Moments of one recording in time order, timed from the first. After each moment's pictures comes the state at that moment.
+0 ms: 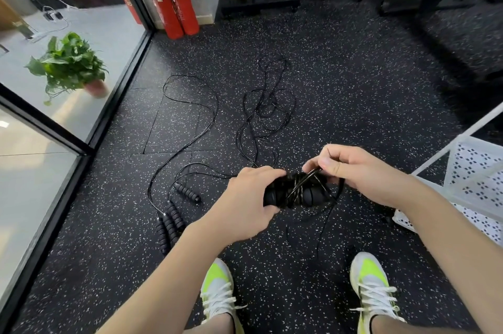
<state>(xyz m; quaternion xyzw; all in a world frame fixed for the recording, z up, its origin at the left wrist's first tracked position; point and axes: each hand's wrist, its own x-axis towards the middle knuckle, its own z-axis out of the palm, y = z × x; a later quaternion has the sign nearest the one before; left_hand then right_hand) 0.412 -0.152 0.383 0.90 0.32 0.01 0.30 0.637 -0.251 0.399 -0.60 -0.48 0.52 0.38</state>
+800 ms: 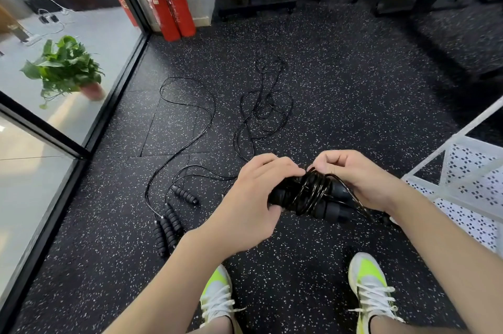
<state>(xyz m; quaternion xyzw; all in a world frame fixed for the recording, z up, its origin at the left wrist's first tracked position) 0.415 -0.165 0.394 0.91 0.21 0.18 0.32 0.641 -0.251 0.379 -0.55 -0.35 0.59 0.47</state>
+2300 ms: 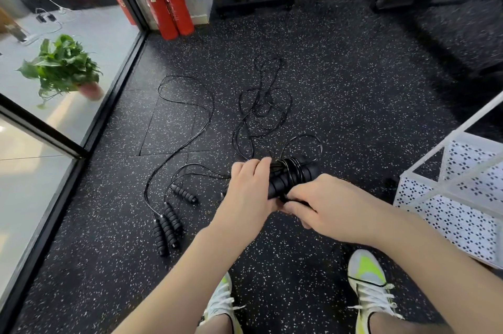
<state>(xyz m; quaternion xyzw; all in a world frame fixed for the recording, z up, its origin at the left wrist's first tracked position) 0.432 -0.162 0.368 0.91 0.36 0.07 0.19 0.588 -0.264 0.406 -0.69 -0.67 0.26 0.08</state>
